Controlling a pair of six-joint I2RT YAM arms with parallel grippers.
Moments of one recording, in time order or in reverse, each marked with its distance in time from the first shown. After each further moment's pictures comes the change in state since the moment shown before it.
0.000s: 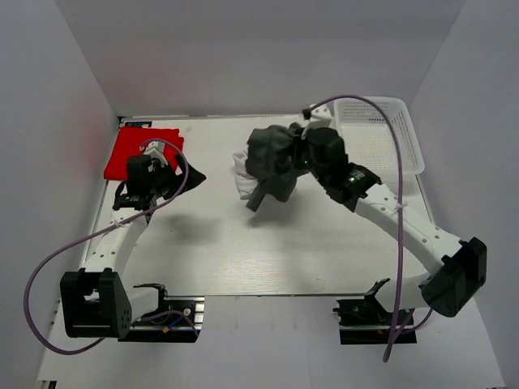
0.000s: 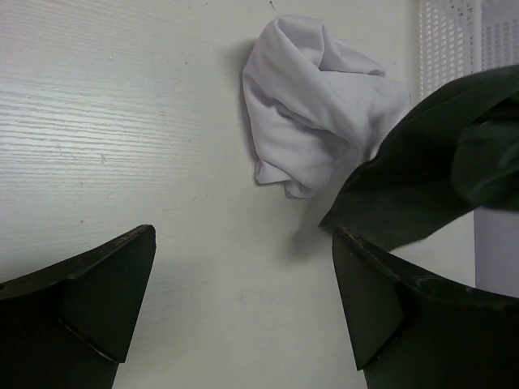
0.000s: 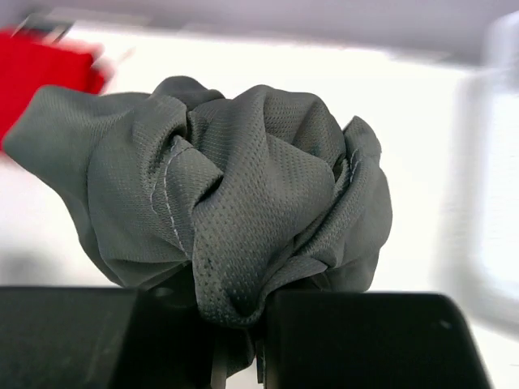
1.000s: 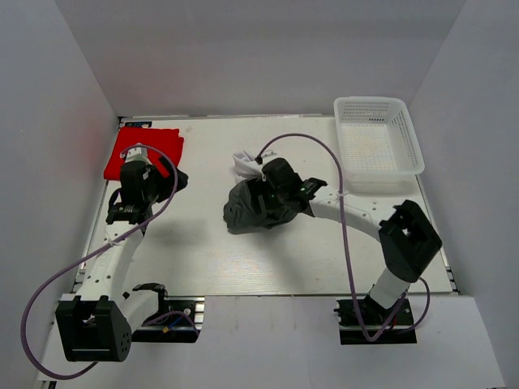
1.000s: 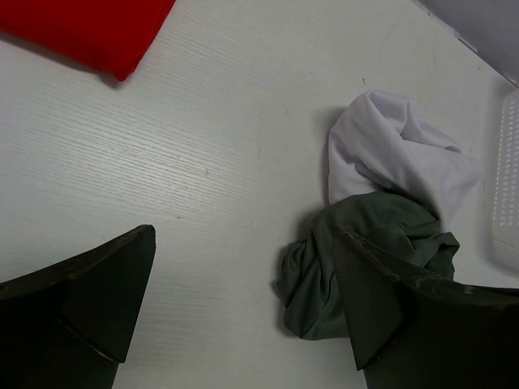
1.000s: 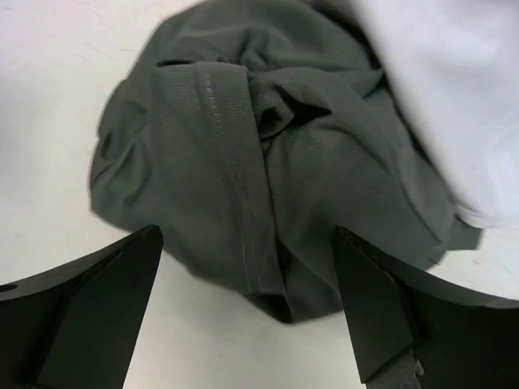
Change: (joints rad) left arm 0.006 -0.145 -0.019 -0.097 -0.319 -0.021; right arm 0.093 0.284 -0.085 -0.041 -0.212 -0.003
